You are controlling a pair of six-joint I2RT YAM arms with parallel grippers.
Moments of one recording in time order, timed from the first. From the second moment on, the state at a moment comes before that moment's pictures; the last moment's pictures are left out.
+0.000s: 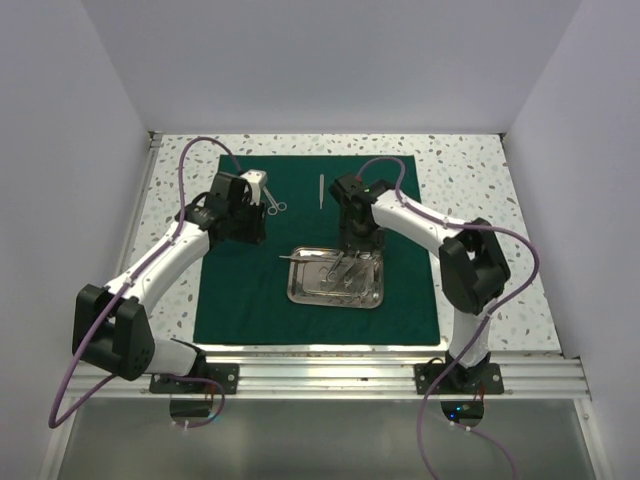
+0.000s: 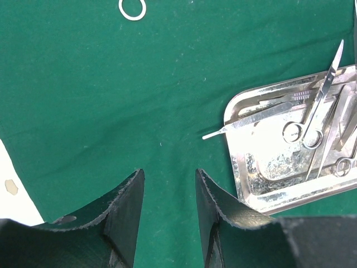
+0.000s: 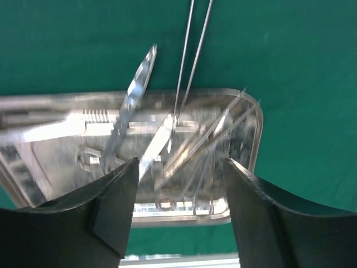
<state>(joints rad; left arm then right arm) -0.35 1.38 1.05 -0.56 0.06 -0.15 0.65 1.88 1.47 -0.95 0.20 0.74</state>
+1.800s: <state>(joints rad) -0.63 1.84 1.50 -0.59 -0.04 -0.25 0.38 2.52 2.29 -0.90 0.39 0.47</state>
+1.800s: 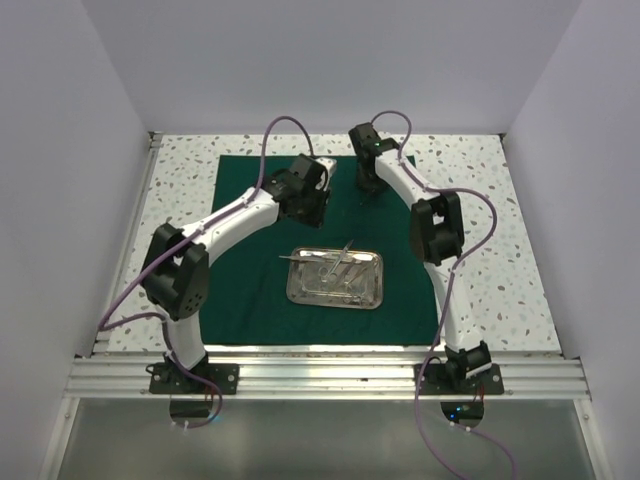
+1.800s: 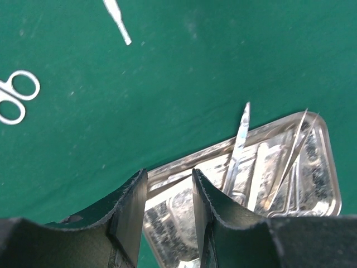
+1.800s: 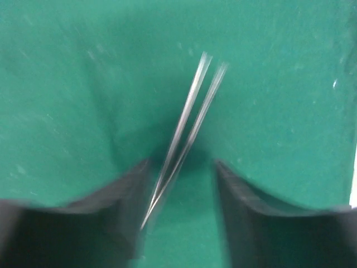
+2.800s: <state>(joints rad) -0.81 1.99 1.38 -0.41 -0.03 -0.26 0.37 1.74 1.59 -0.84 0.37 0.53</state>
